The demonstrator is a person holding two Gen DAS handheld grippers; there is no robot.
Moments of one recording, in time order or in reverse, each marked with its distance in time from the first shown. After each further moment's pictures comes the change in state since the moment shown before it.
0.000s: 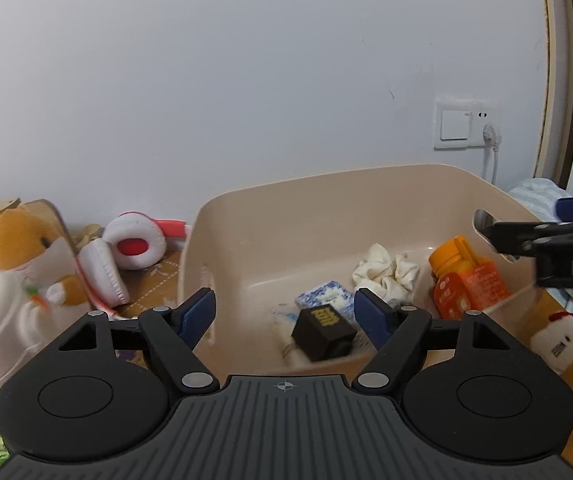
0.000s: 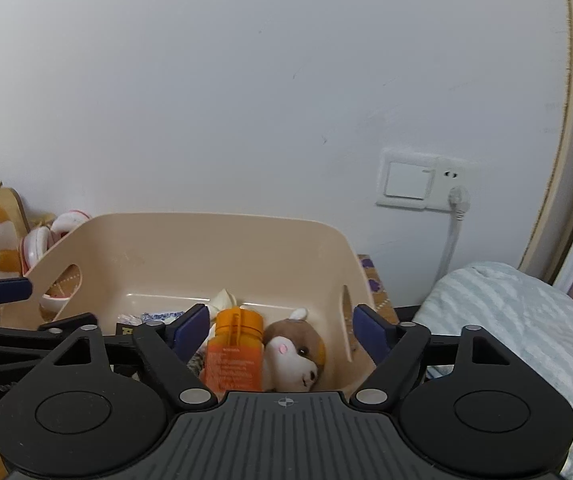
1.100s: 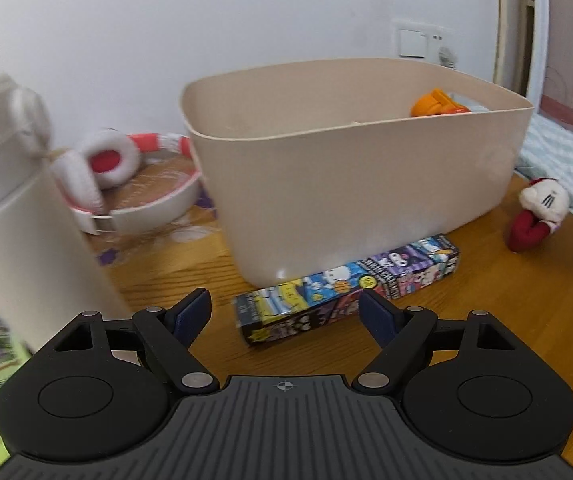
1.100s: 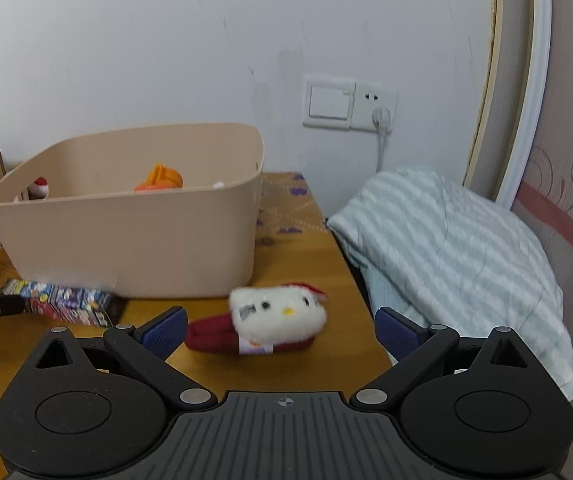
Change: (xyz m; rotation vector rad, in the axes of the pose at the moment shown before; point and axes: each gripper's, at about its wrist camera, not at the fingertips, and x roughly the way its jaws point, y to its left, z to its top) left arm 0.014 0.028 -0.086 0.080 0.117 -0.172; right arm -0.039 -0.053 -0.101 0.053 0.096 -0.092
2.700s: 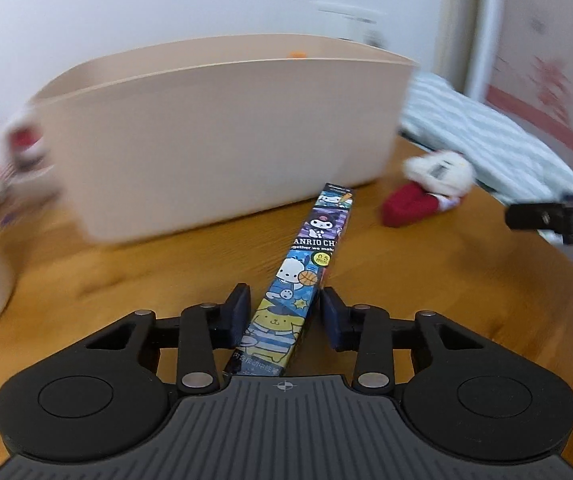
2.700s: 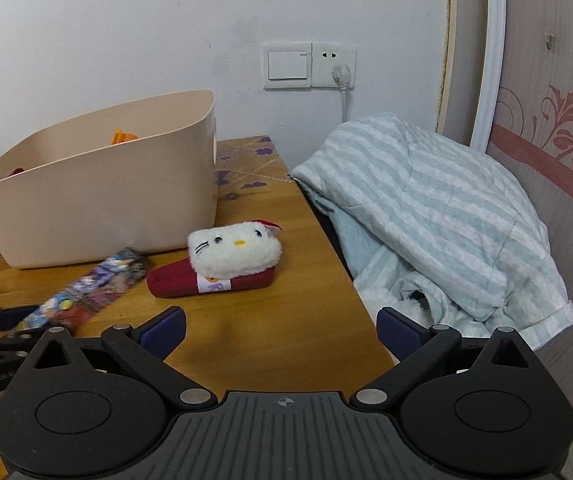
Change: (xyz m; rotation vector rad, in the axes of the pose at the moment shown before) left arm -0.002 -0.097 -0.026 -0.058 0.022 -0.083; right arm -0.005 -0.028 -0.034 0.097 0.059 -0.006
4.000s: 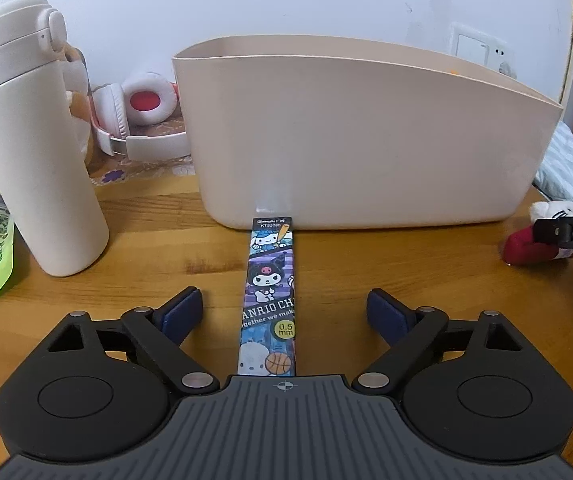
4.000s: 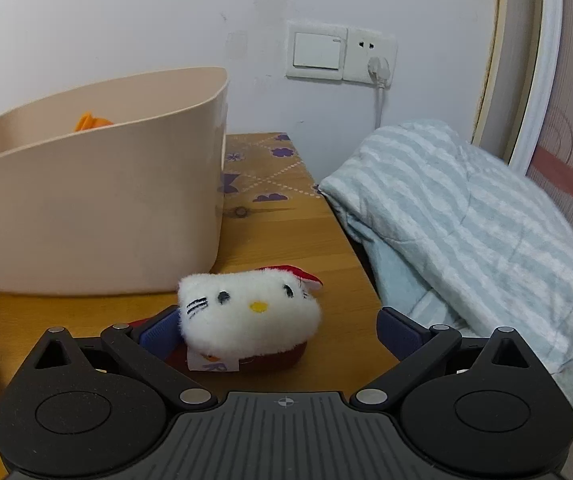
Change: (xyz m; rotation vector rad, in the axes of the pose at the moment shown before) left arm 0.014 0.032 0.001 -0.182 -0.028 0.277; right arm 0.090 0.027 0.034 -0.038 0.017 0.004
